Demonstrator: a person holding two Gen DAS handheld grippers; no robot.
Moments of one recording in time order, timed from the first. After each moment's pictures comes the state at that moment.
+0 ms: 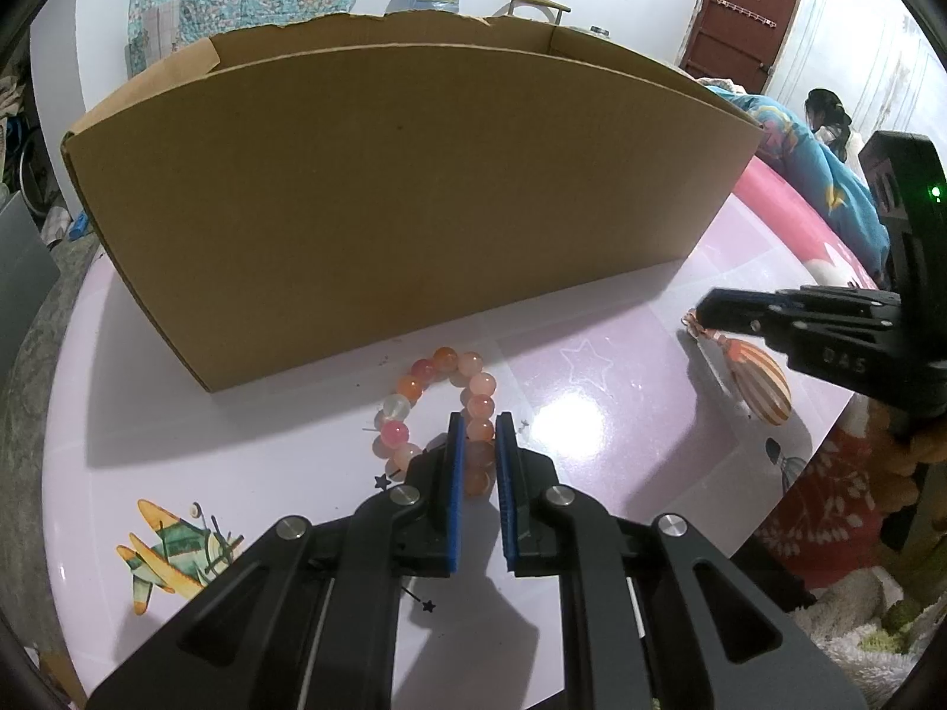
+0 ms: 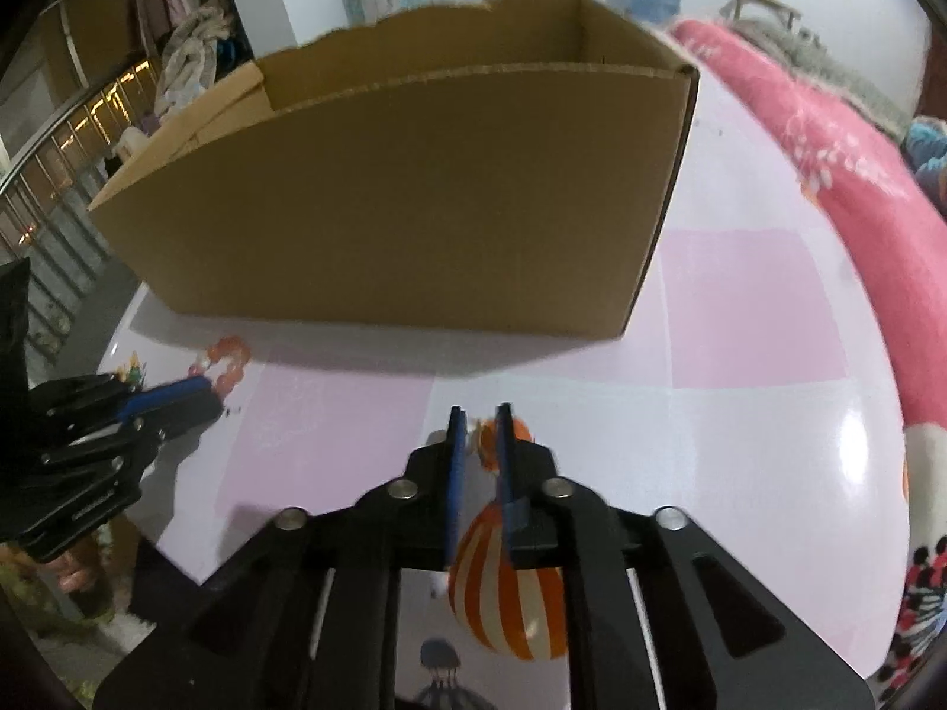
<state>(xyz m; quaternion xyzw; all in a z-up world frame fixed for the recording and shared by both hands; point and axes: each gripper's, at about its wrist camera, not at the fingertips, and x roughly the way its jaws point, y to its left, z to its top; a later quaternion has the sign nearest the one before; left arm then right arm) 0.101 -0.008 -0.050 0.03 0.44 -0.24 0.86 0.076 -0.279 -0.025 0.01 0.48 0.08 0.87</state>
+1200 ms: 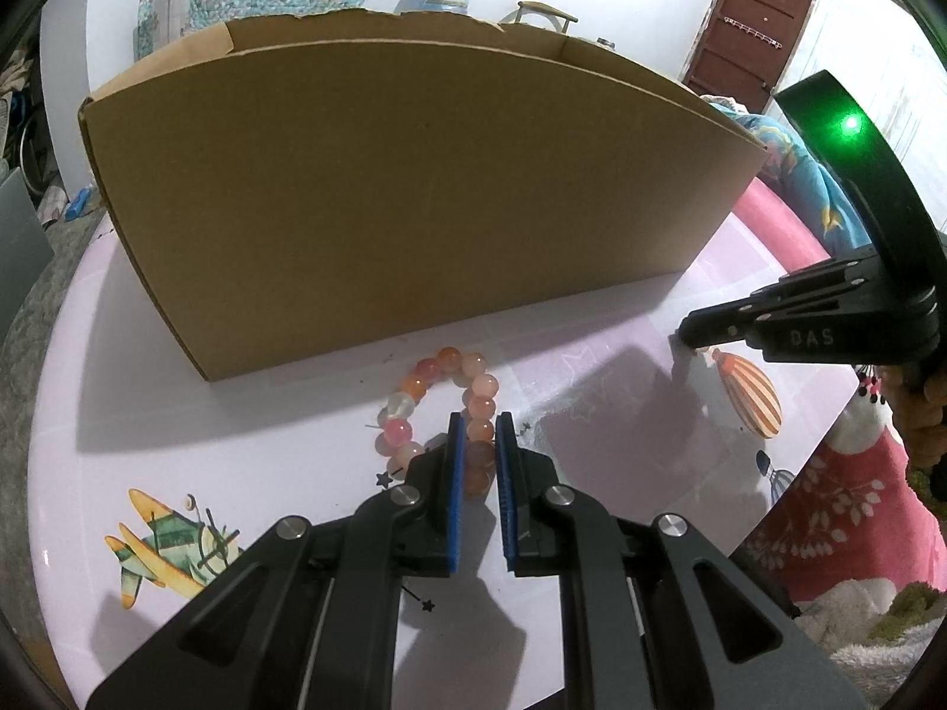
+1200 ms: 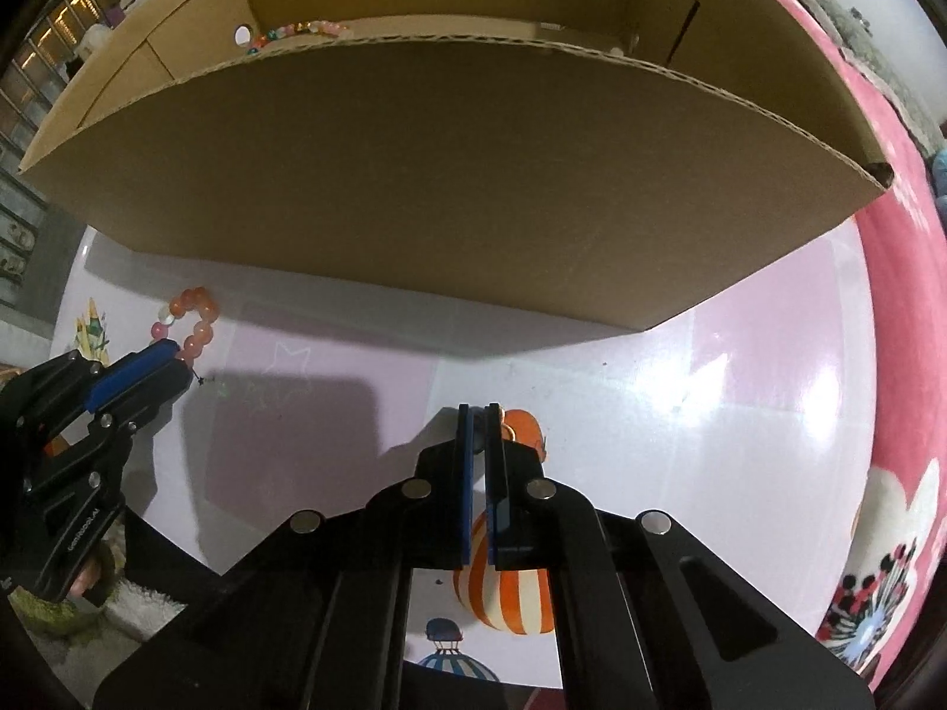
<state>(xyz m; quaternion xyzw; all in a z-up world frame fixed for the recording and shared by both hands) 0.104 0.004 -0.050 0.00 0.44 -0.24 0.86 0.147 -0.224 -0.029 -0.06 0.61 0.06 0.79</state>
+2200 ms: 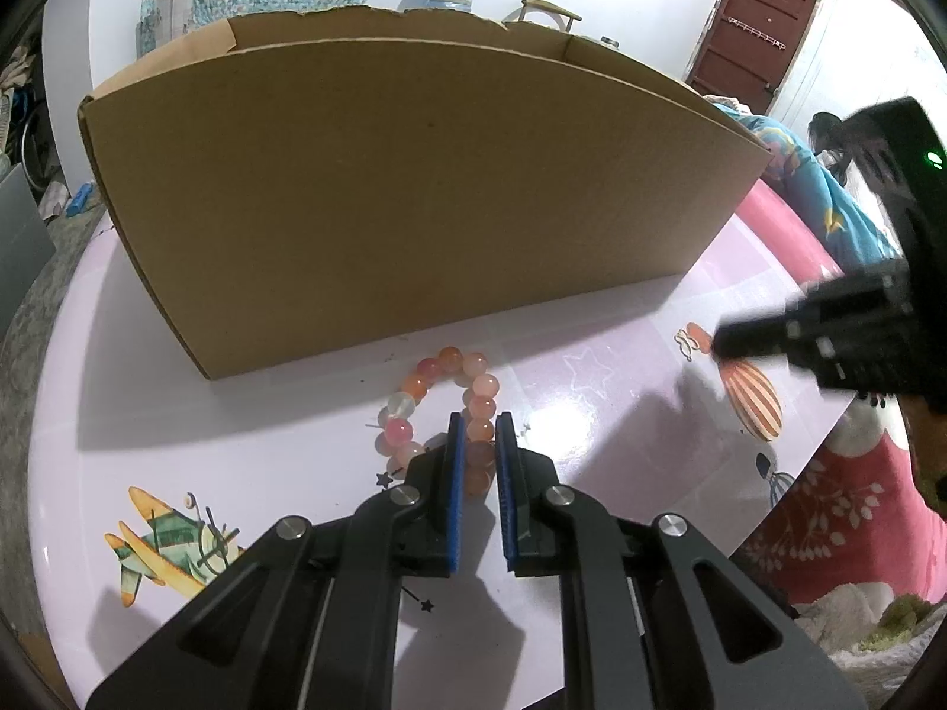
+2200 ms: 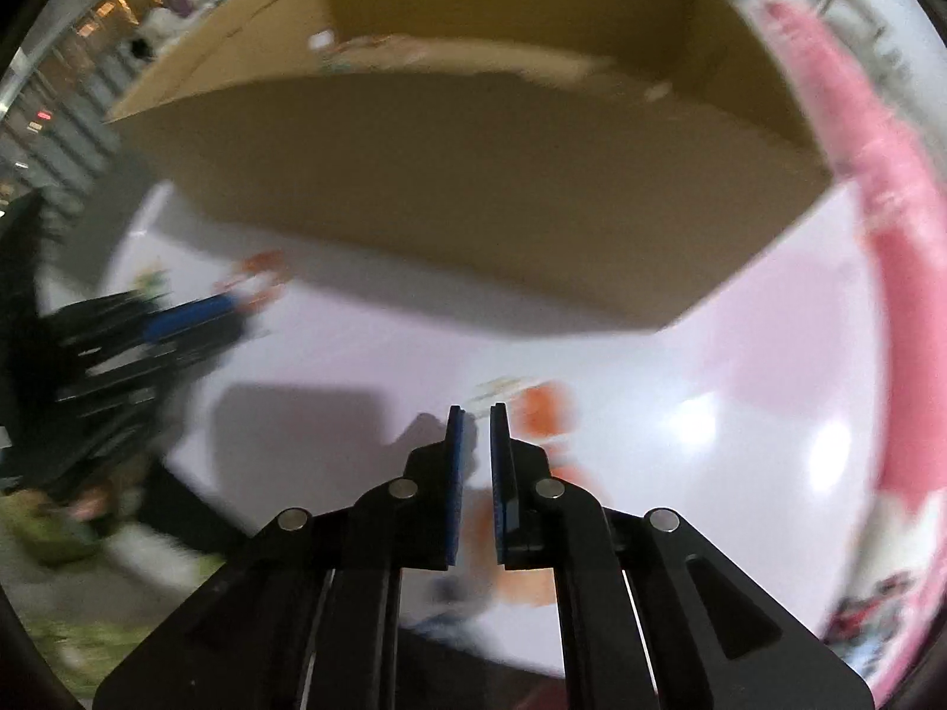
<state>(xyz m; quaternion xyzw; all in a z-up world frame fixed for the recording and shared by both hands) 0.104 0.002 -0.050 0.00 0.45 -0.24 0.86 0.144 -0.188 -0.019 -0.10 0.57 0.10 0.81</state>
